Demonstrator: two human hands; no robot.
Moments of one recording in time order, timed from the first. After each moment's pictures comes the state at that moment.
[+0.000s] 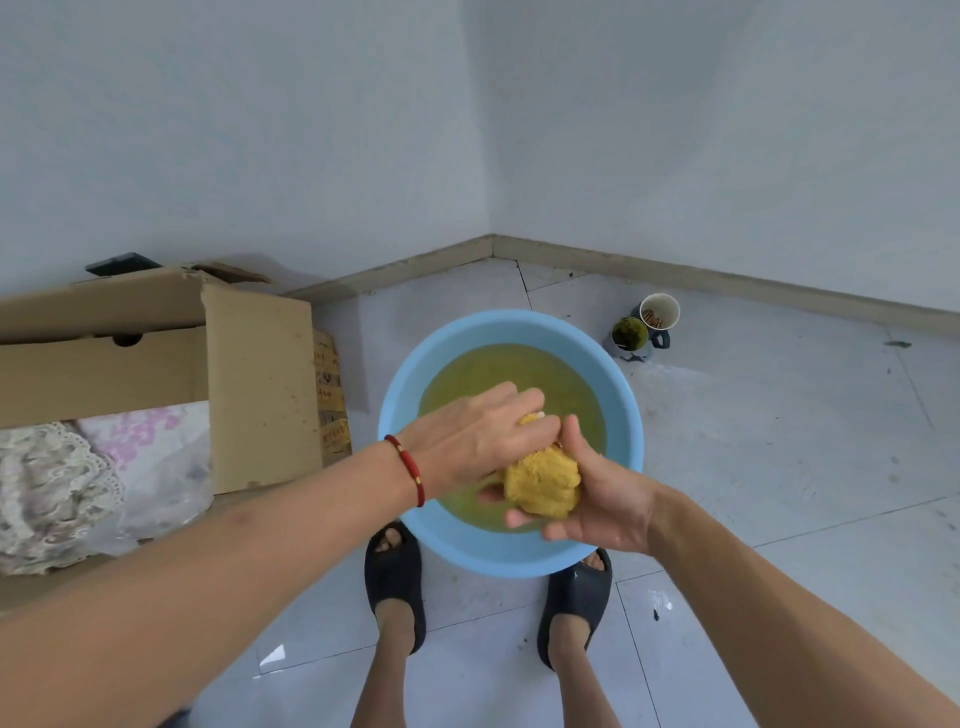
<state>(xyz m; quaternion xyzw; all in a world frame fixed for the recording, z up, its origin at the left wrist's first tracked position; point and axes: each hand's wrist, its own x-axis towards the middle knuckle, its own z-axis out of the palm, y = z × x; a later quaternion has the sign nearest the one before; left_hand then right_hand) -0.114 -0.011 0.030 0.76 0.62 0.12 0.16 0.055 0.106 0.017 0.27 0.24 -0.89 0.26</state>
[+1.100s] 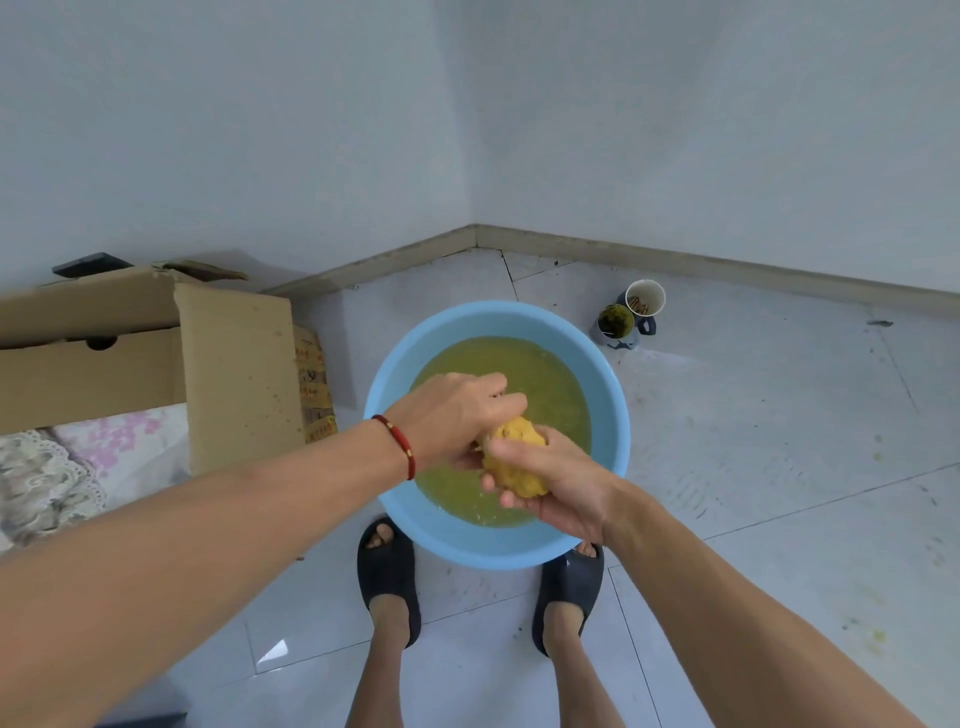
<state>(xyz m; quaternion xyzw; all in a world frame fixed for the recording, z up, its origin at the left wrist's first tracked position) -0.126 0.001 0.014 0.72 0.66 0.06 0.22 0.042 0.088 0.022 0.29 0.26 -0.90 0.17</state>
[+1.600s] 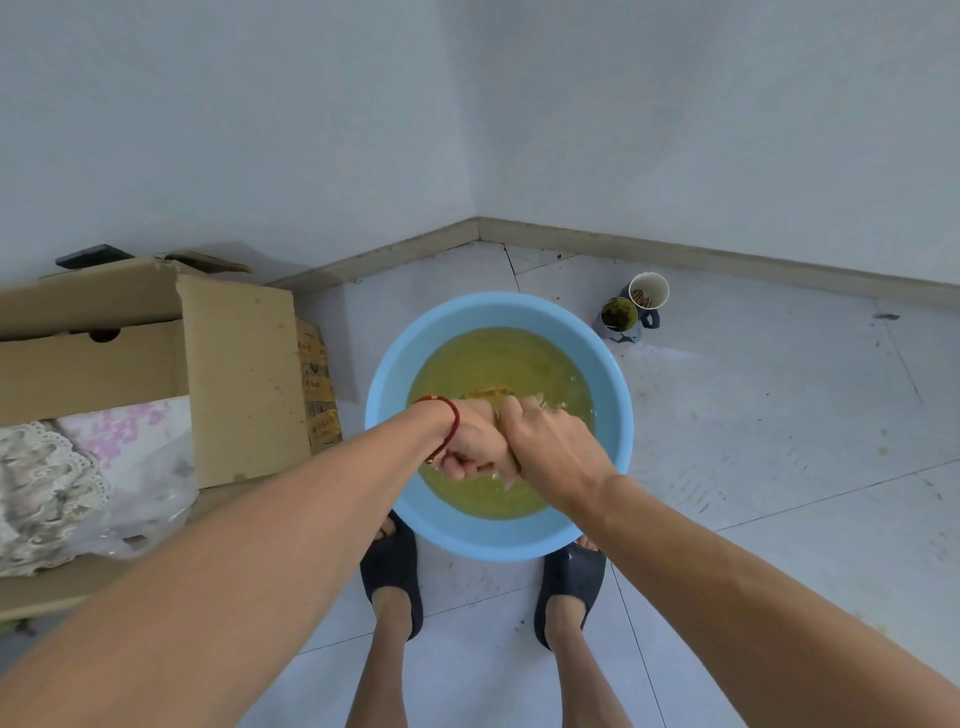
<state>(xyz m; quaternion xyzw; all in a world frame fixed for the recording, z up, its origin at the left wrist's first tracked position) -0.104 0.021 0.008 0.17 0.67 -0.01 0.72 0.029 0.084 0.002 0.14 0.95 -0.23 0.14</state>
